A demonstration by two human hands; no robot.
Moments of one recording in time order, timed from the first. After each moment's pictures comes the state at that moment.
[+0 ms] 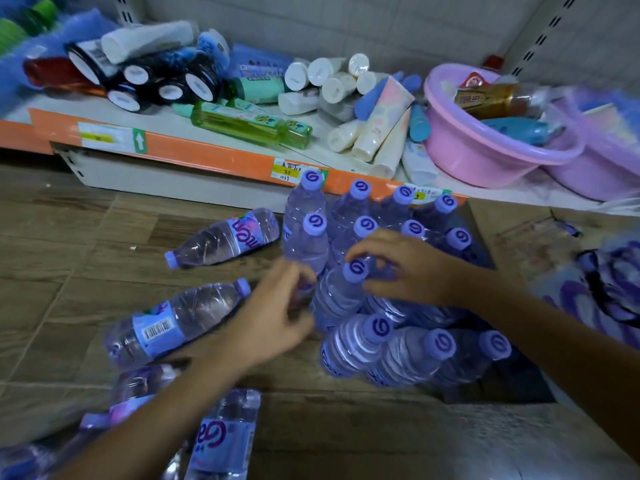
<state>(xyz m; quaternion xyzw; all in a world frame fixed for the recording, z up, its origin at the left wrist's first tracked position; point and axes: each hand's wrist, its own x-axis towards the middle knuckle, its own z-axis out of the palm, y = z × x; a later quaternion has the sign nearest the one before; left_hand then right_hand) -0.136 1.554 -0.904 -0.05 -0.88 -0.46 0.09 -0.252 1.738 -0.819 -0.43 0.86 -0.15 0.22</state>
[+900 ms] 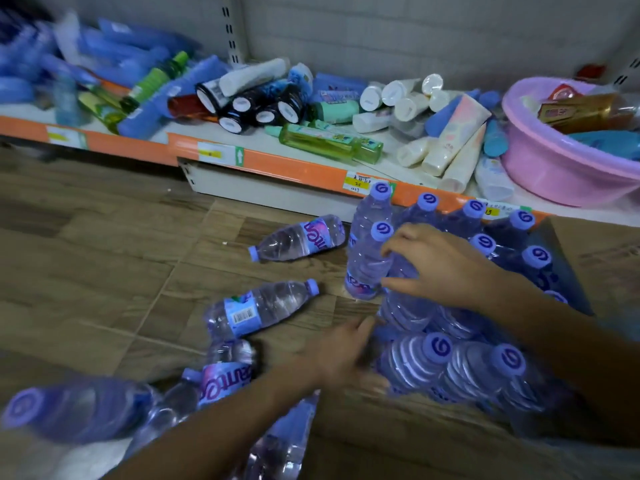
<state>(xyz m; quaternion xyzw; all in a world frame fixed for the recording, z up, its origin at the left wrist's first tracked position) -0.105 1.567 -0.930 -0.06 -0.93 -0.32 -0.15 -0.228 1.684 -0.807 -0.47 0.88 0.01 0.09</state>
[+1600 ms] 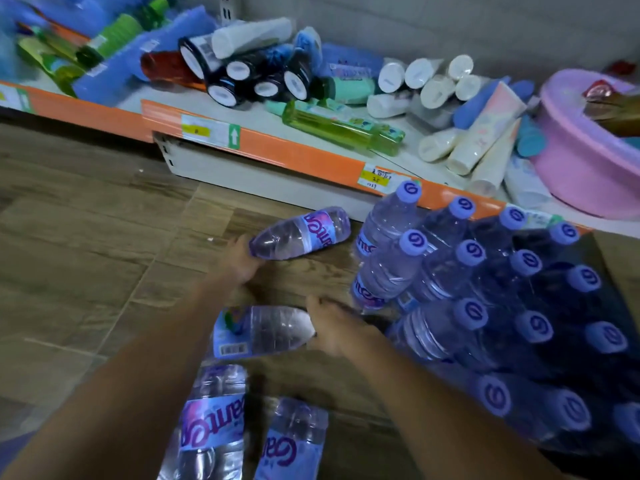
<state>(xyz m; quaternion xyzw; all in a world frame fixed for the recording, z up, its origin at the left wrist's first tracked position) -0.188 1.378 -1.005 0.34 -0.84 -0.42 -0.05 -0.192 1.572 -0.960 -0.34 0.88 0.00 0.34</state>
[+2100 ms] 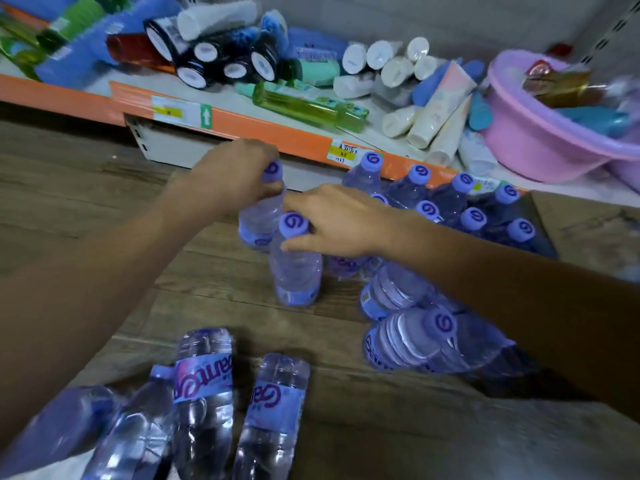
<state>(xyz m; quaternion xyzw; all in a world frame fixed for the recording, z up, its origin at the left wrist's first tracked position) -0.192 1.411 -0.843 0.03 -0.99 -0.12 0.06 -0.213 1.581 -0.815 -0.55 0.83 -0.01 0.12</state>
